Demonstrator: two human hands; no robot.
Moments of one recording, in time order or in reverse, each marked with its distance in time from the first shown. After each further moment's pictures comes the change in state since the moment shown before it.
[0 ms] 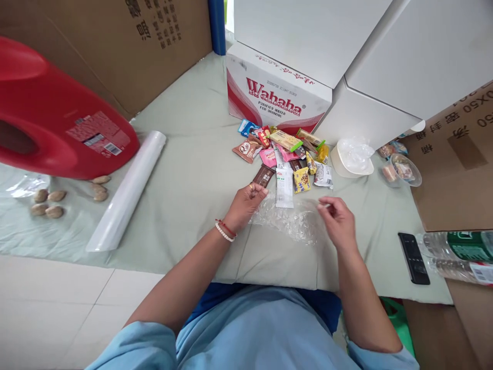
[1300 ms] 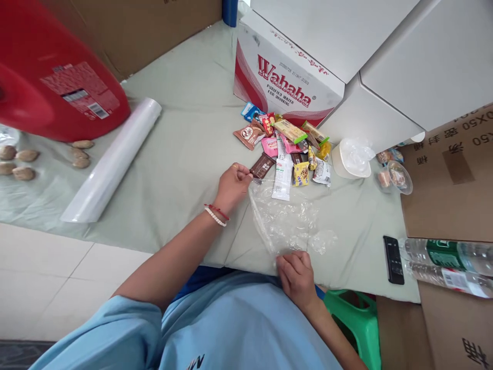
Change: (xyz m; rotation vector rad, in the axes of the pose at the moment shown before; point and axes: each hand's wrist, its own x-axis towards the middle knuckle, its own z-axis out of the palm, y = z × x) left_hand 0.004 0.006 -0.012 0.326 0.368 0.061; right_hand -0.151 0.009 0.020 -0.319 -0.234 -0.697
